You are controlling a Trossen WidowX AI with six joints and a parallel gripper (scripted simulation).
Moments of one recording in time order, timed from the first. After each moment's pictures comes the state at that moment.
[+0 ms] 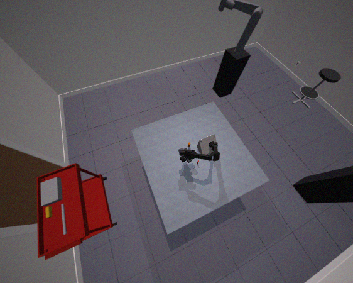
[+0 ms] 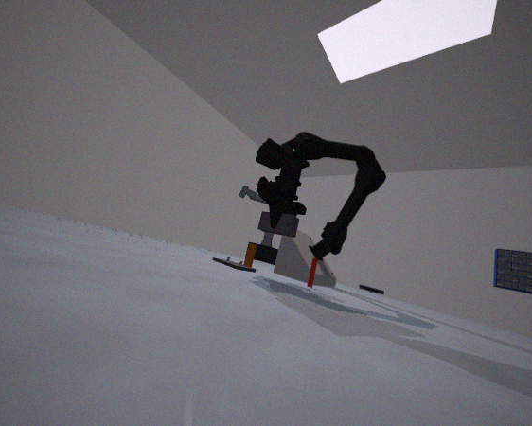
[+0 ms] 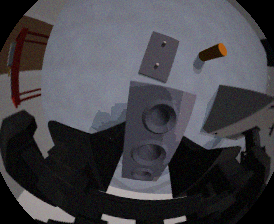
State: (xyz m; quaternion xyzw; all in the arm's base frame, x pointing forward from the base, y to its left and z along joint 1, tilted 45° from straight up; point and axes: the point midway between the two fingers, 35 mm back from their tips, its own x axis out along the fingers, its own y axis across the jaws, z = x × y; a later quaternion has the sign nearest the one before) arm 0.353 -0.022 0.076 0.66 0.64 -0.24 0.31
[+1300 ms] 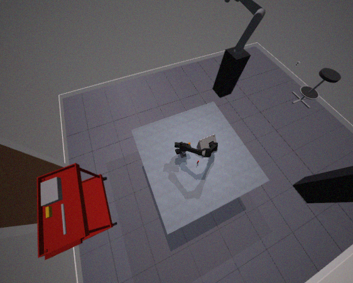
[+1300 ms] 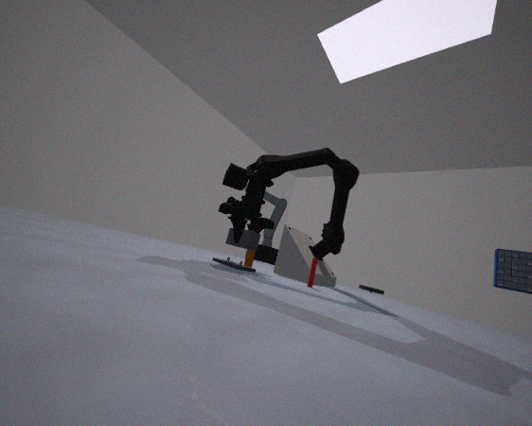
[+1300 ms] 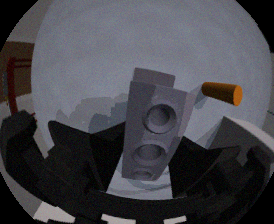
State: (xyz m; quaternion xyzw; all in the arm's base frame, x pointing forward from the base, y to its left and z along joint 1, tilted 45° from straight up) arm 0.356 -0.062 -0.044 0.68 0.62 -0.28 0.26
